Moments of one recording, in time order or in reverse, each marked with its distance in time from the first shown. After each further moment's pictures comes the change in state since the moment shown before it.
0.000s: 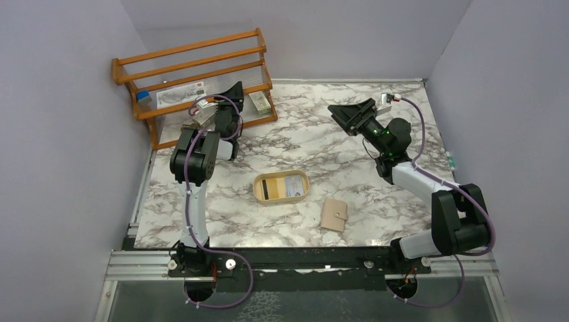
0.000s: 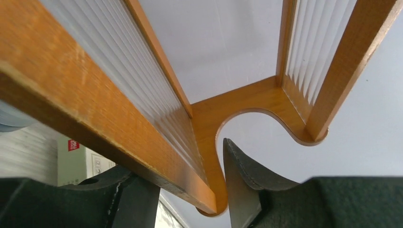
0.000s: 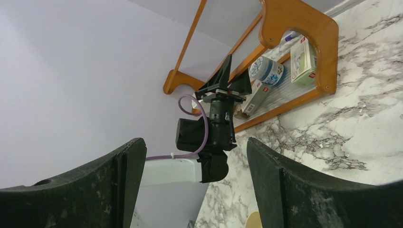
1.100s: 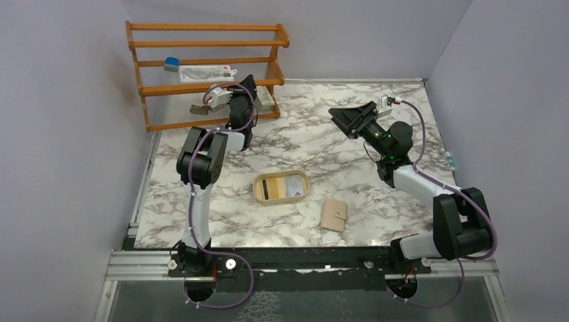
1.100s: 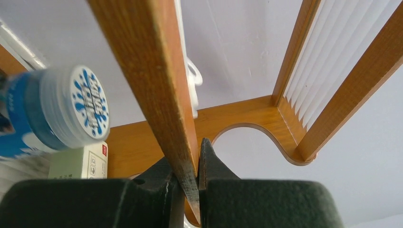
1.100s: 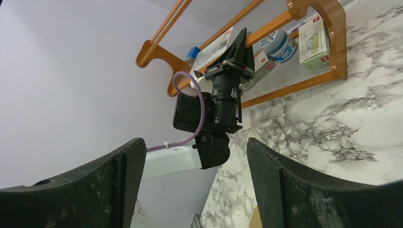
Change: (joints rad) left arm -0.114 -0.015 0.204 -0.278 -0.182 0.150; right arm -0.002 -0.031 -0.037 0.016 -0.022 0.025
